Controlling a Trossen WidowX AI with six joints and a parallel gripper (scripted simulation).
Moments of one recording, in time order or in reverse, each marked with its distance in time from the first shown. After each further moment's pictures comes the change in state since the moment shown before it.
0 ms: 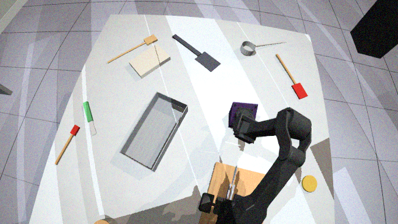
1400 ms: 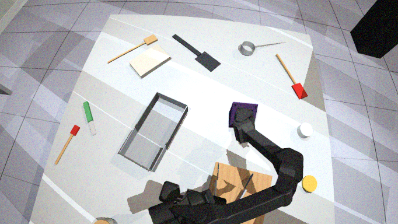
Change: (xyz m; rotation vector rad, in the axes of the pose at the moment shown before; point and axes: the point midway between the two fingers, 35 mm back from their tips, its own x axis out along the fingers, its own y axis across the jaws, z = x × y) arm -0.075 -0.119 0.000 0.012 0.023 -0.052
